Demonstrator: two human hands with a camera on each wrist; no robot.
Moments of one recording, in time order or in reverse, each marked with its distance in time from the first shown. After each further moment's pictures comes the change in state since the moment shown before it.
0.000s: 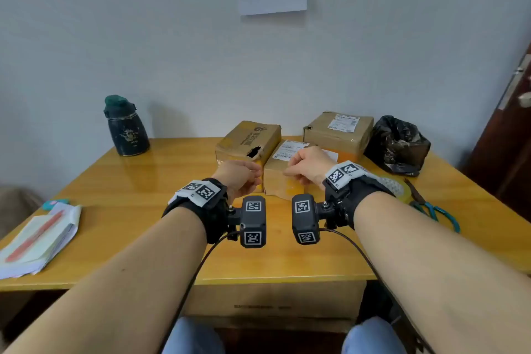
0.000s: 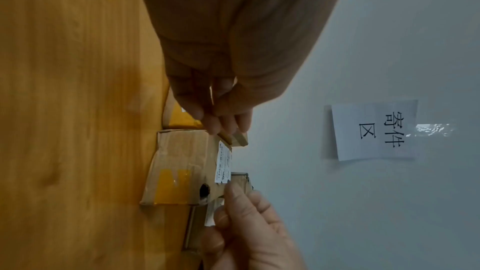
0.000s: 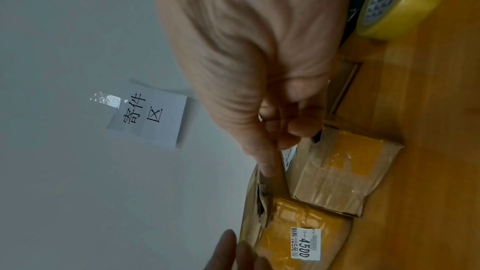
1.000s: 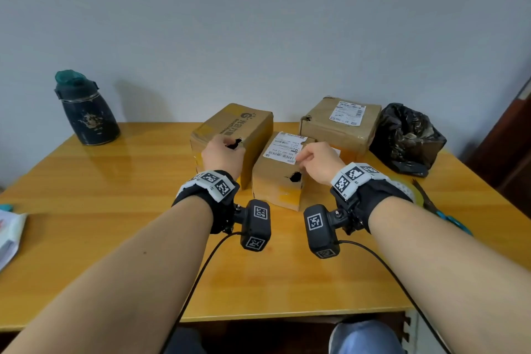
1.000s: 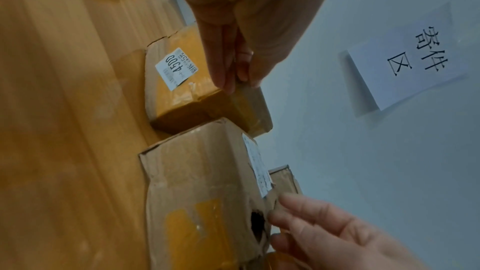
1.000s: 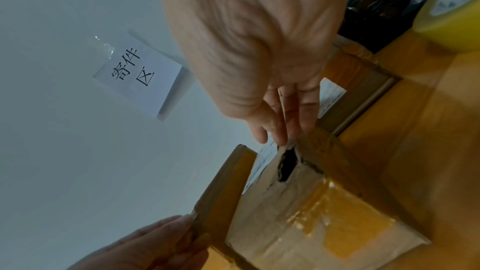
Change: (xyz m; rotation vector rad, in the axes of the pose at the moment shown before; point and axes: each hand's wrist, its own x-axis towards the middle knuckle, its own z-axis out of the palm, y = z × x) left_hand 0.101 0.002 0.019 0.373 0.465 0.264; right_hand 0.080 0.042 -0.018 -0.314 0.112 0.035
